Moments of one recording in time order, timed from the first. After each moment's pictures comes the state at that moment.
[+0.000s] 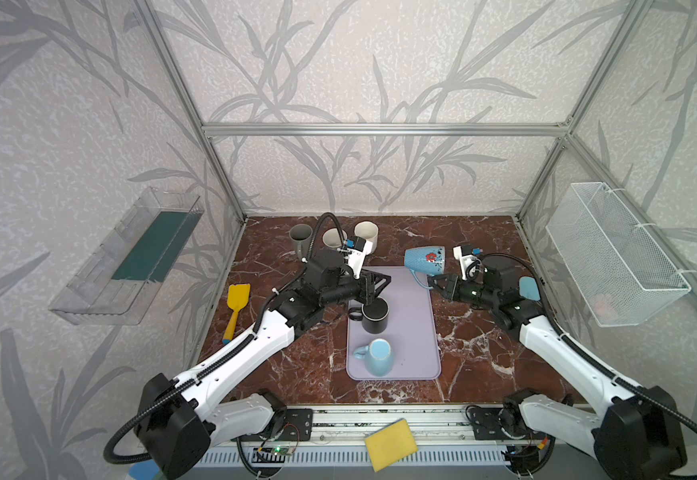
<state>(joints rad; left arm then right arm) -0.64 1.16 0.94 -0.17 0.35 -0.46 0.31 1.16 0.74 -0.10 -0.52 0.59</state>
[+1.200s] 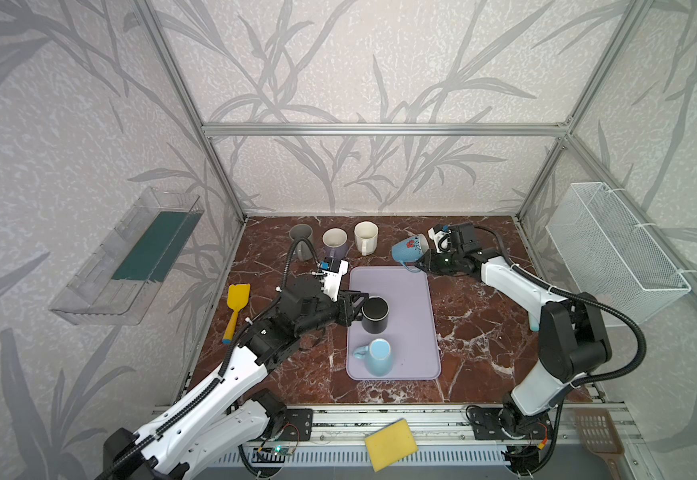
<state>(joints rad) -0.64 0.87 0.76 -0.28 0.23 -0.50 0.31 1.73 1.26 -0.37 -0.44 0.42</state>
